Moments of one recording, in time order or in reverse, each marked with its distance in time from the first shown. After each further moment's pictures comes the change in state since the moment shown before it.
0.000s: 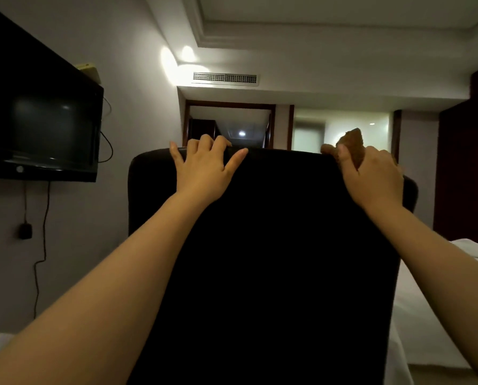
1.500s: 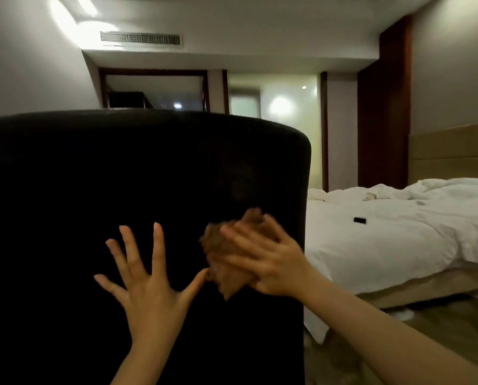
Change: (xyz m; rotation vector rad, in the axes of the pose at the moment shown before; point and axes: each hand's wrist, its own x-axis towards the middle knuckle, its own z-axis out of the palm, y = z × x) left_hand -0.146 0.039 0.174 -0.131 0.211 -0.066; right_hand -0.145 0.107 0.066 -0.170 0.020 -0.906
